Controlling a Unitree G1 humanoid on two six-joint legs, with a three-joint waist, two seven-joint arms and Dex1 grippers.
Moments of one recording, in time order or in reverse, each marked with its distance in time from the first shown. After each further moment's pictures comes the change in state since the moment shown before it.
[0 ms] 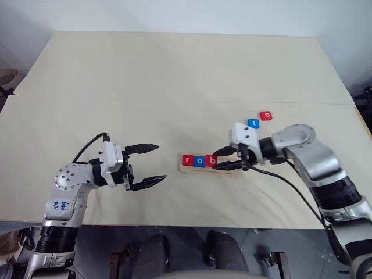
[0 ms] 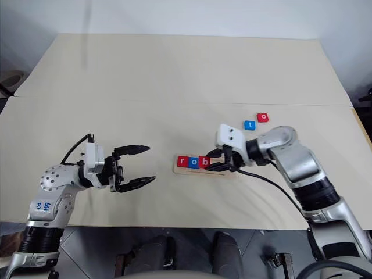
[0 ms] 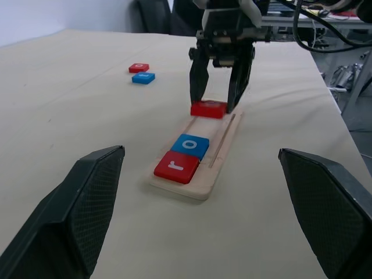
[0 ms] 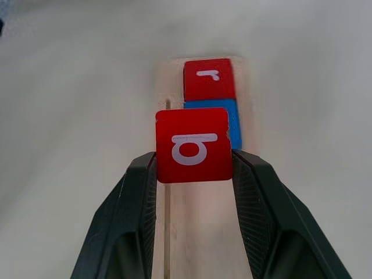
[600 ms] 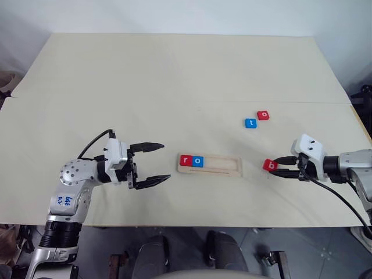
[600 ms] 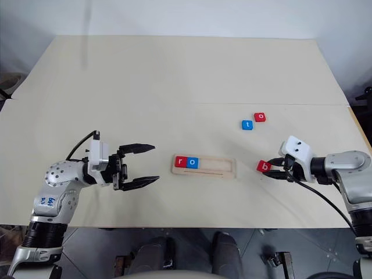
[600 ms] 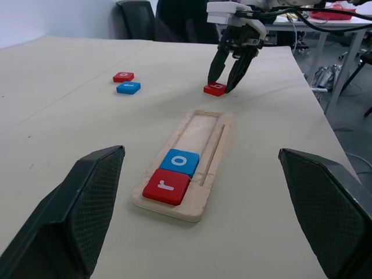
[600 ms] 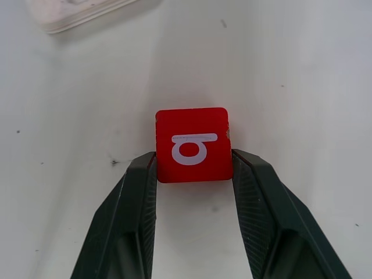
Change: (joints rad) left arm -0.049 -0.007 -0.025 0.017 0.000 0.019 -0.036; right arm 0.368 -0.272 -0.341 0.201 0.010 -0.247 -0.021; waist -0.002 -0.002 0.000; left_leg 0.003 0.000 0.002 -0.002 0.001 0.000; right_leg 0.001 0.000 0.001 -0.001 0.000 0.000
